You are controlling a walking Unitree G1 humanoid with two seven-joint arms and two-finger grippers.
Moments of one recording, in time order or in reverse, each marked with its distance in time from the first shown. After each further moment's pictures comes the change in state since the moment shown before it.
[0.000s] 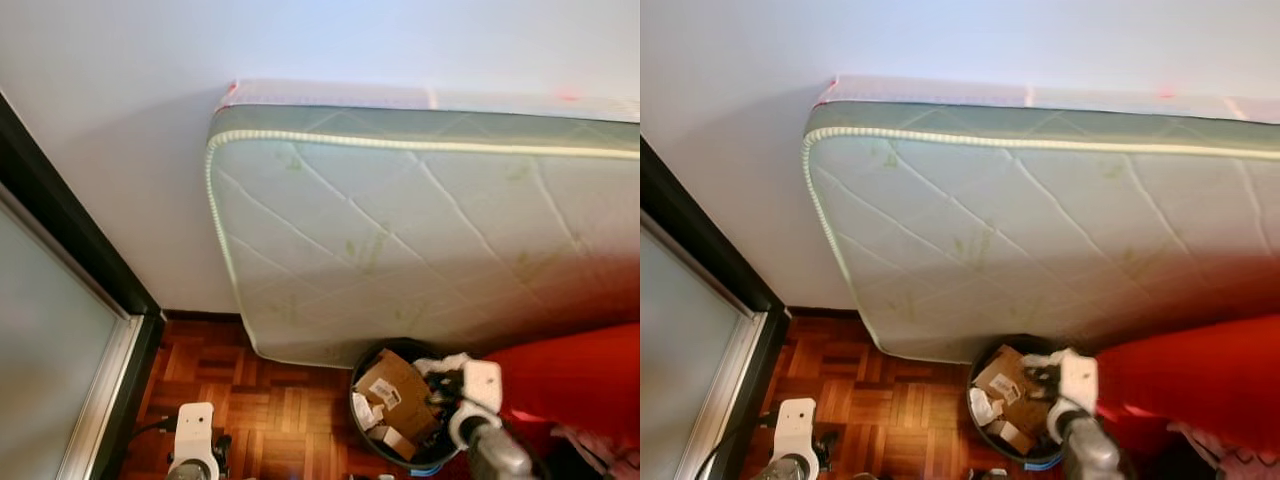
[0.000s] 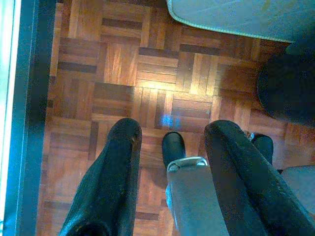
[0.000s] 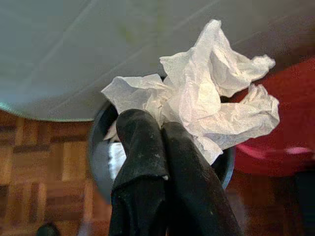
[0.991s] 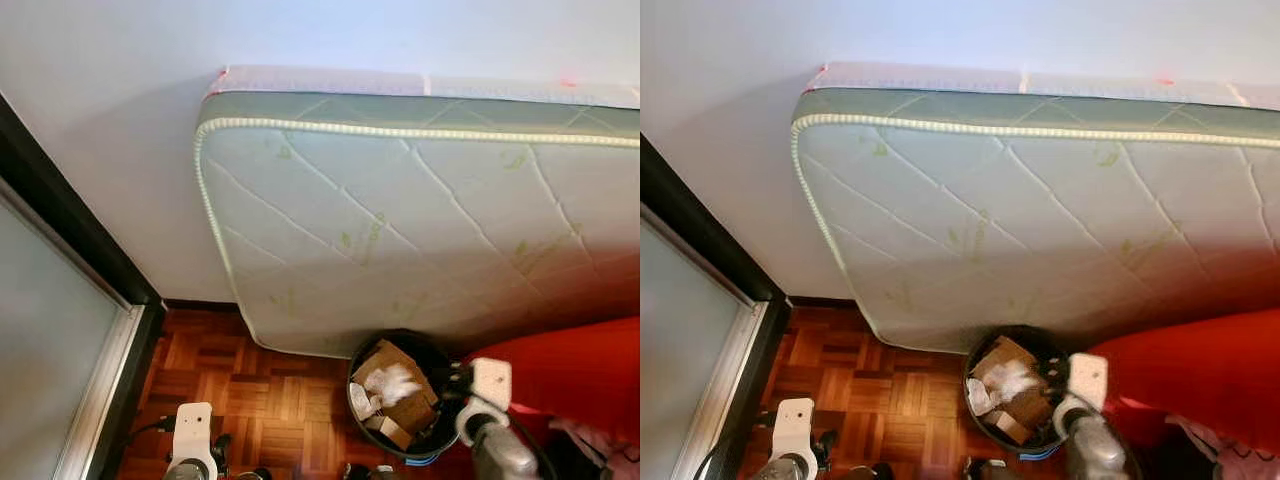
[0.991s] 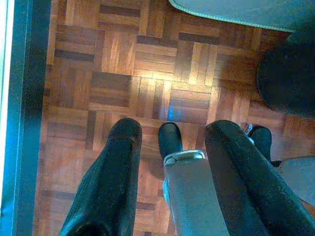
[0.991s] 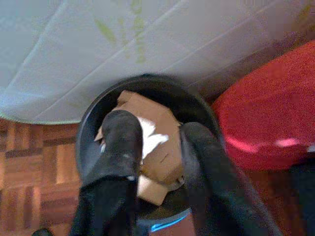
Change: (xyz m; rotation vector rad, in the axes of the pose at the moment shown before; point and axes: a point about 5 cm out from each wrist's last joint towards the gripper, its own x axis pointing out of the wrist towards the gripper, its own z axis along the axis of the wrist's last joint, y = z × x) left arm 0.000 0.003 0.001 -0.002 -0.002 -0.007; right arm 0.000 -0.004 0.007 0.028 -0.052 -0.022
